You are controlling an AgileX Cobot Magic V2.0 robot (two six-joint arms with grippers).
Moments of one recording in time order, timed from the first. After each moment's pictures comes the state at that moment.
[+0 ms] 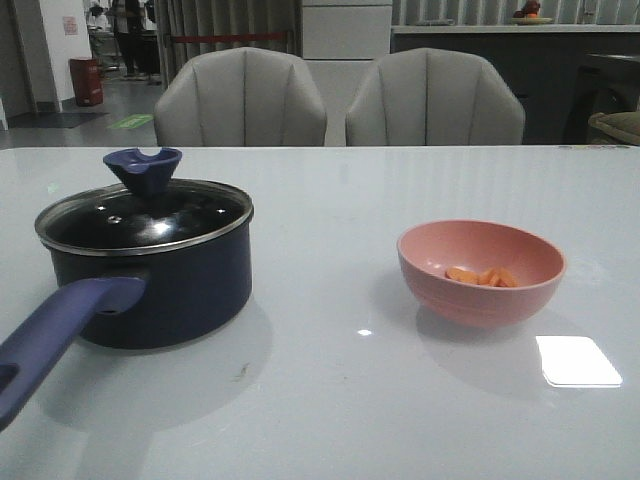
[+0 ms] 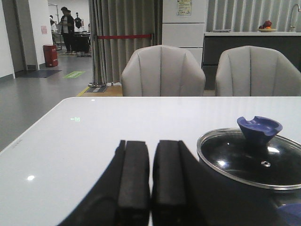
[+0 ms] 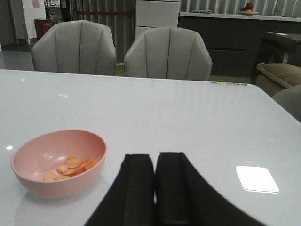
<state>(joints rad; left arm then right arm) -0.04 0.00 0.00 0.00 0.03 -0.03 0.07 -0.01 0.03 -0.06 0.06 0.09</state>
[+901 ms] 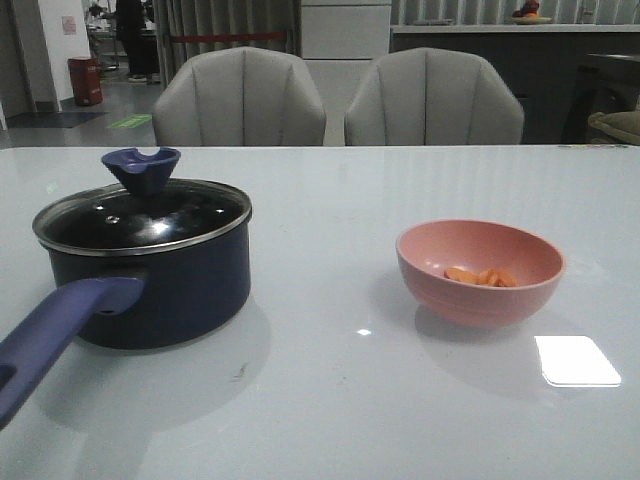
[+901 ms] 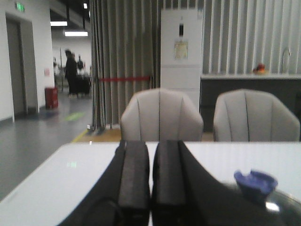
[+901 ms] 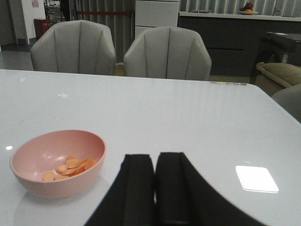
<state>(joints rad) -0.04 0.00 0.00 0.00 -0.21 -0.03 0.07 -0.01 0.03 -0.06 0.06 0.09</state>
